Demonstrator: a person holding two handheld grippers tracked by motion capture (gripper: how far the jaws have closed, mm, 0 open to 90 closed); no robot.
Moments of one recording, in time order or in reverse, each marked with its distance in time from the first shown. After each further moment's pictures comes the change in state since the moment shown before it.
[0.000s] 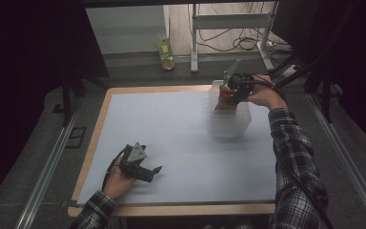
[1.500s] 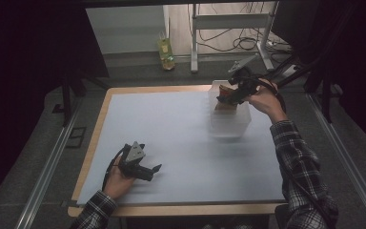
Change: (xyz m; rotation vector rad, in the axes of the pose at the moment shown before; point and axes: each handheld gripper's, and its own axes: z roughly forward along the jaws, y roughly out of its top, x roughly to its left) left arm 0.001 0.000 -0.002 -0.034 0.021 -0.016; right arm 0.024 0.002 -0.034 -0.300 -0.037 0.385
